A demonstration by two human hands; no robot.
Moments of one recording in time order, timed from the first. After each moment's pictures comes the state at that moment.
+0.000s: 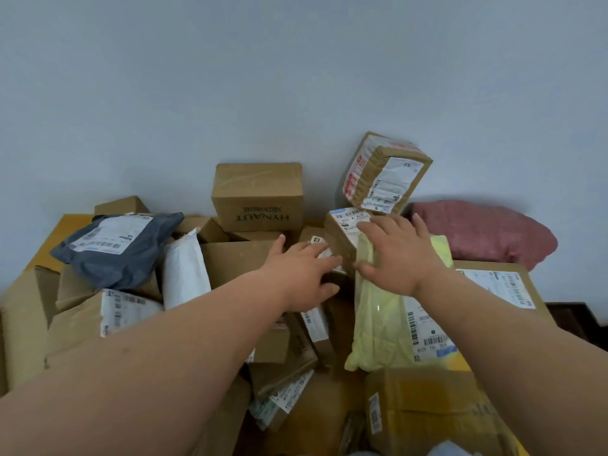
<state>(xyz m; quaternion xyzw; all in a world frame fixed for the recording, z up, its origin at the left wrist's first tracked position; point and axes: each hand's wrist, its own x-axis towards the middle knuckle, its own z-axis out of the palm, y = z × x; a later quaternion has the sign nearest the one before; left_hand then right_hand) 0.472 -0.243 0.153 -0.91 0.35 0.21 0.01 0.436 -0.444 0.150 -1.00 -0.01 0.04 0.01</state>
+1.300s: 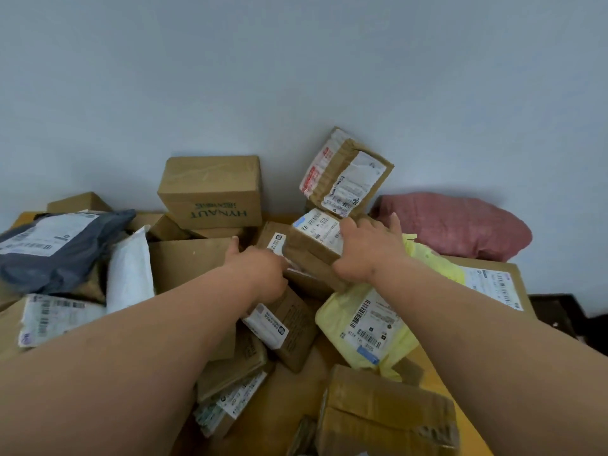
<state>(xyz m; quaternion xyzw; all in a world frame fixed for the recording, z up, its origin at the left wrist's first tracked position) 0.483 -0.291 0.135 -0.93 0.21 0.30 0.09 0.452 -0.477 0.145 -0.98 0.06 0.16 0.02</state>
